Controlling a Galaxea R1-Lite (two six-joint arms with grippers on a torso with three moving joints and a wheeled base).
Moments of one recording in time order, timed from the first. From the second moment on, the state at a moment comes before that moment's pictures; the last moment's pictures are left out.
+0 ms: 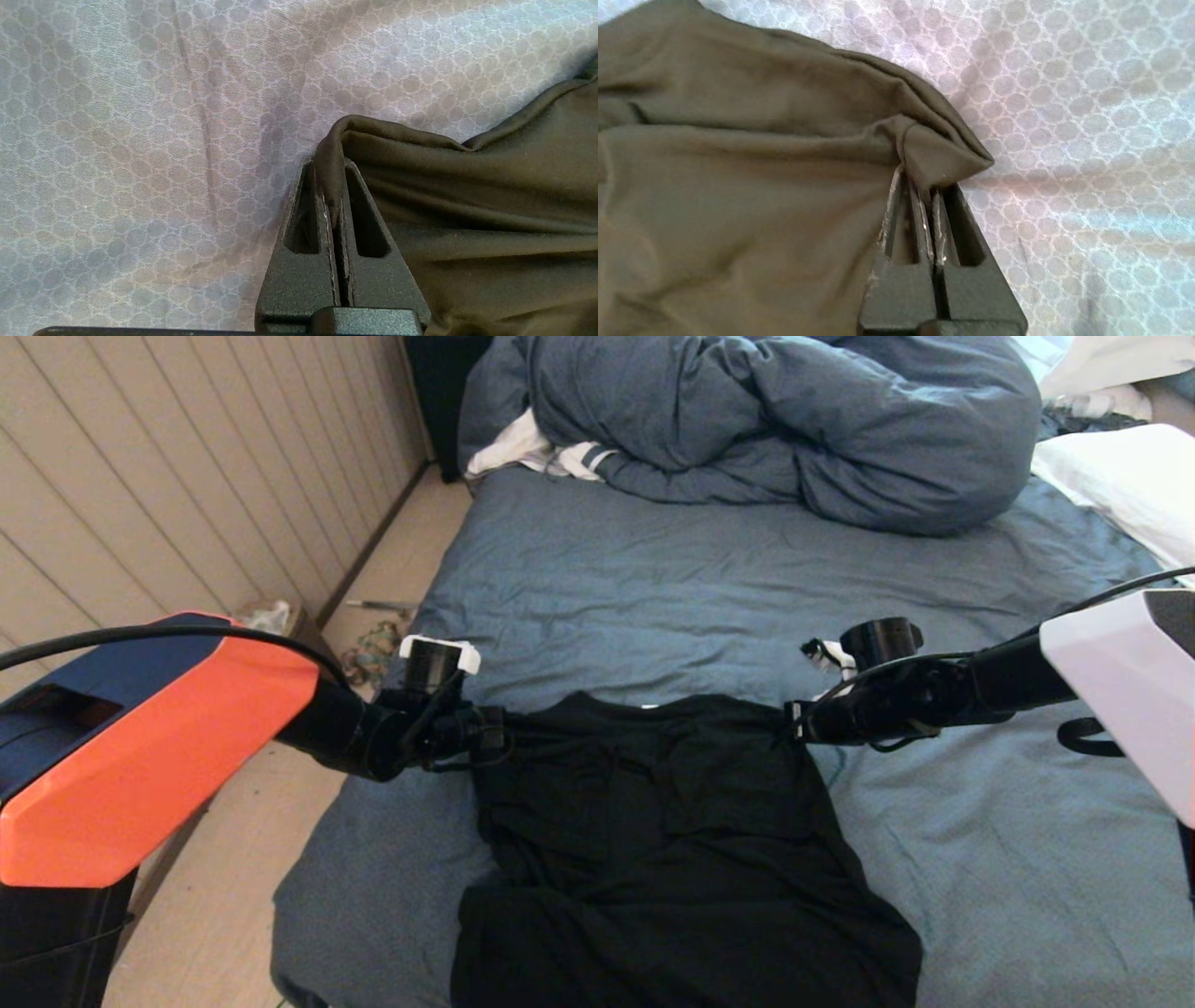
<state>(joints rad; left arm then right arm) -0.39 2.27 -1.38 -0.36 0.13 -0.25 0.07 2.25 -1.54 0.00 0.28 0.06</state>
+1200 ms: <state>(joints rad) -0.38 2.21 -1.68 -0.18 0.20 -0.25 0.11 2.20 -1.67 -0.14 0.10 0.06</state>
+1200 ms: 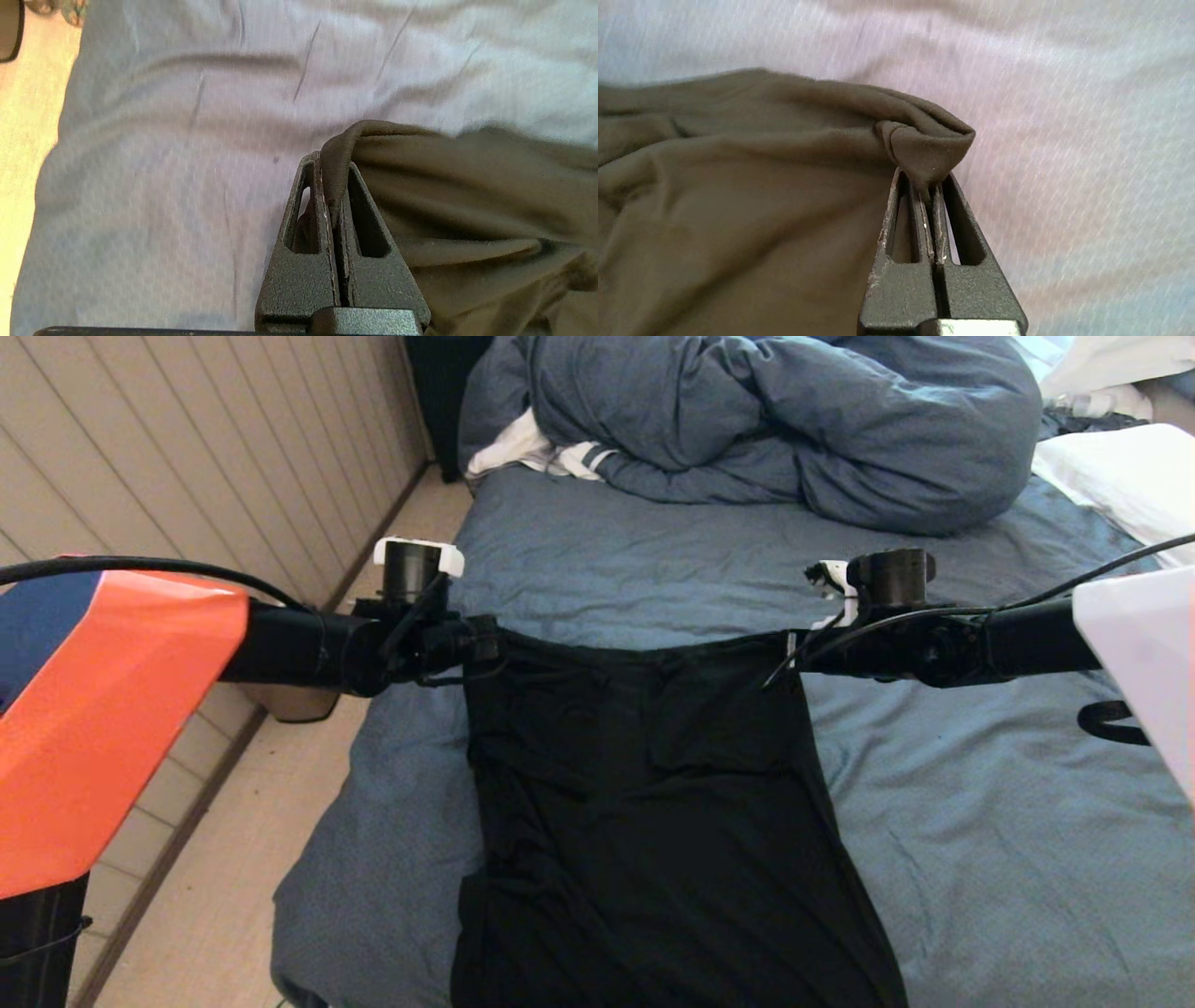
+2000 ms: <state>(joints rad) -0.34 2.33 -1.89 -0.14 0.20 -0.25 0.14 2.34 -1.92 -0.14 -0.01 0.06</state>
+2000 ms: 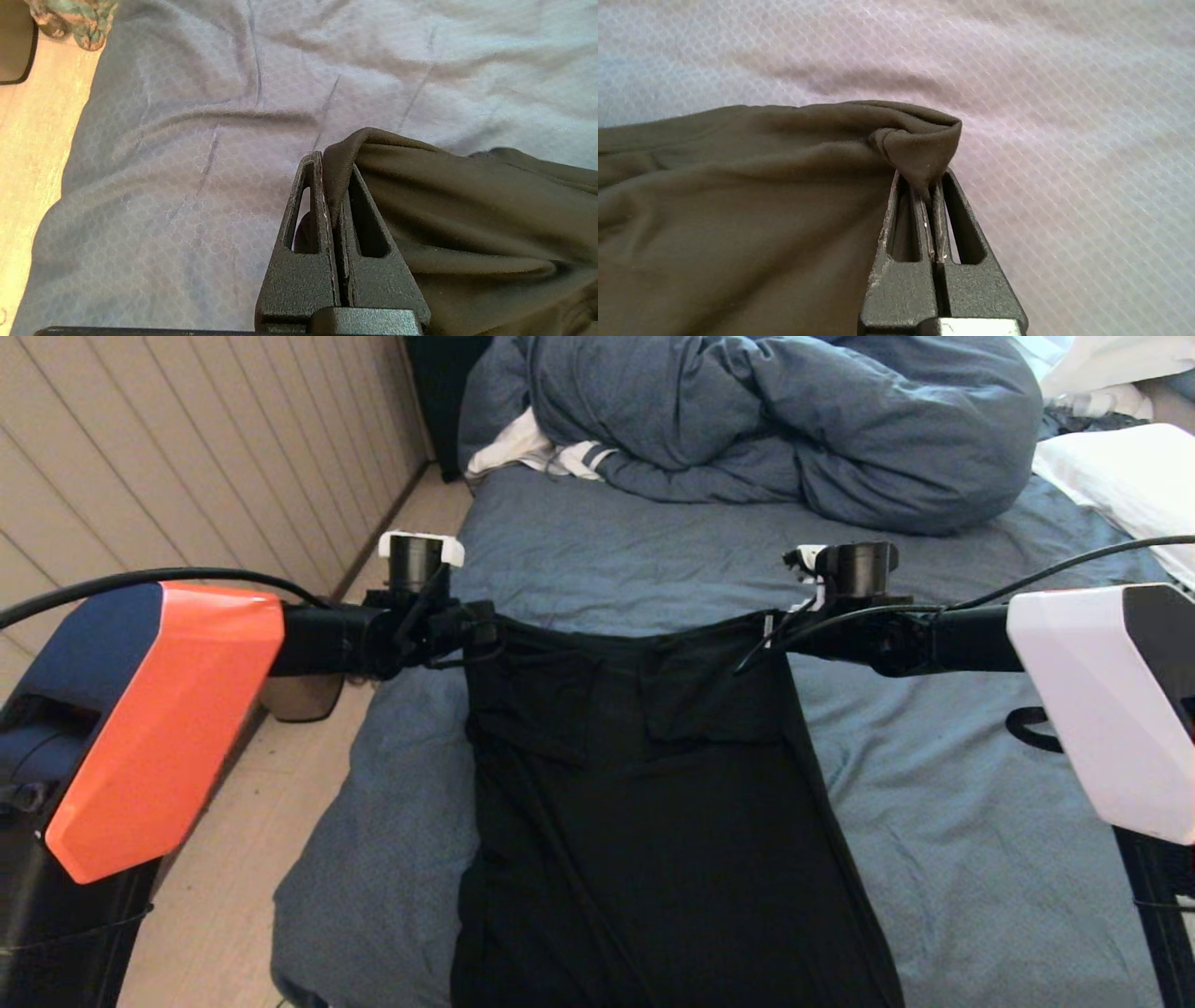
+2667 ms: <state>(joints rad) -0.30 2.38 -1.89 -0.17 0.20 -0.24 0.14 2.41 -1.96 -0.18 -0.02 -0.01</state>
